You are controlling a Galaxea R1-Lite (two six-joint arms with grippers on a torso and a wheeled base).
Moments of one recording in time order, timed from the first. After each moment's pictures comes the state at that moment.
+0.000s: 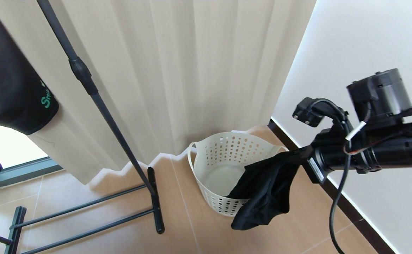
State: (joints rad) left arm 0.00 0.00 0.00 0.00 0.00 0.00; right arm 0.47 1.58 -1.10 0.23 0.10 -0.23
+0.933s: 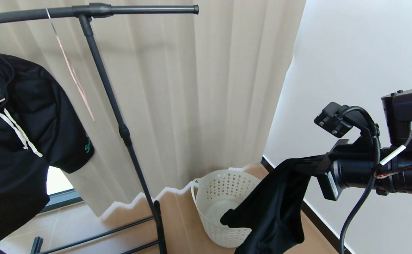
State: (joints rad) left arm 0.00 0.00 0.00 0.00 0.00 0.00; right arm 0.51 1.46 -0.90 0.04 0.10 -0.13
